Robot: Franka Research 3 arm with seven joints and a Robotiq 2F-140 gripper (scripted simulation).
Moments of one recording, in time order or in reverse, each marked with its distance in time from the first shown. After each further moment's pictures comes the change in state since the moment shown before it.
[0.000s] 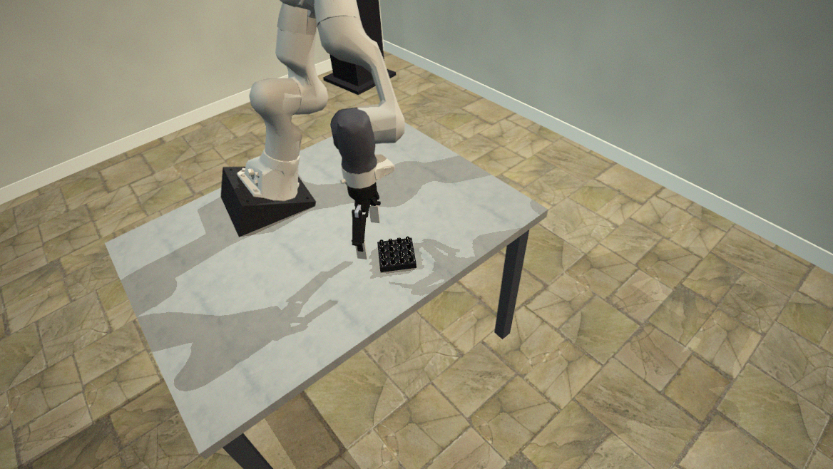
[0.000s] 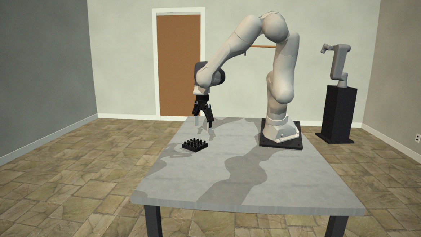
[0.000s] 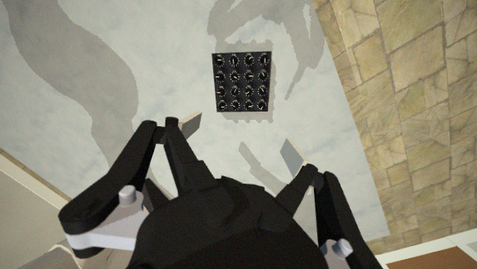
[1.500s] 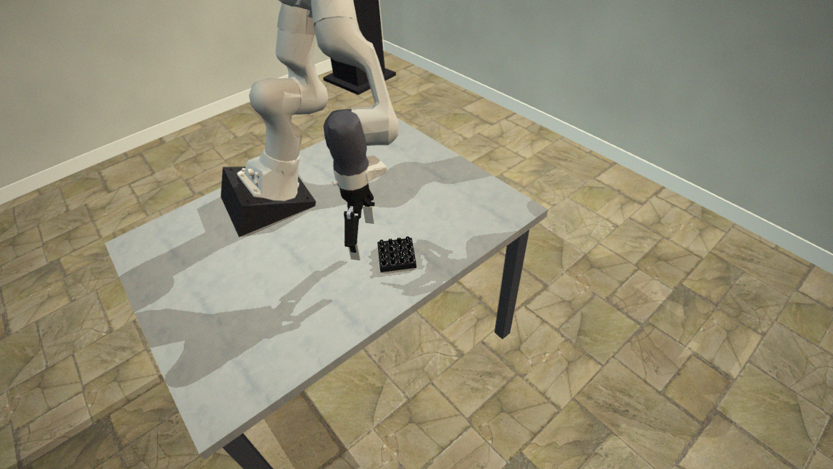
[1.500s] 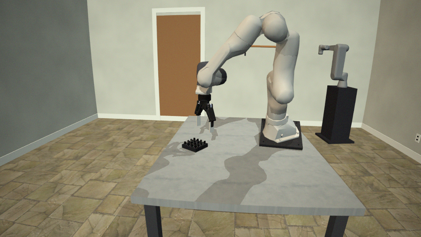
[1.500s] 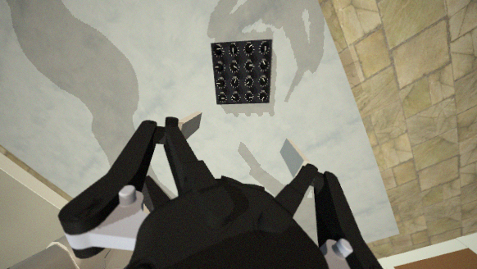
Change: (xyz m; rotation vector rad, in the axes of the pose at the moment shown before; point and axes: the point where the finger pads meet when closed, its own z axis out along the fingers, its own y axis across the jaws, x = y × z) arm -0.017 0.004 0.002 0.011 0.009 0.016
